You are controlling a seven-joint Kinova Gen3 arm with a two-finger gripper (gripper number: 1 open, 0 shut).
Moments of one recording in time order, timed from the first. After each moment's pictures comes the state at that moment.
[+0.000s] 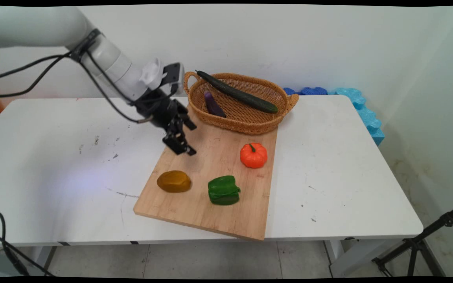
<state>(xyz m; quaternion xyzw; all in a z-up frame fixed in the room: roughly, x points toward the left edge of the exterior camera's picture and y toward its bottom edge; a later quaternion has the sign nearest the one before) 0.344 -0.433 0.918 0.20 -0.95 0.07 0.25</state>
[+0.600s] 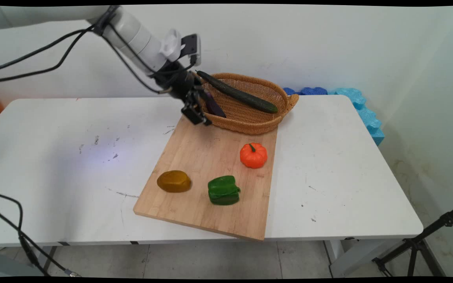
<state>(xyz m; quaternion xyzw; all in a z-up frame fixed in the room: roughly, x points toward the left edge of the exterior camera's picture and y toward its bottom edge) 0.330 -0.502 0.945 0.18 -0.94 0.13 0.25</state>
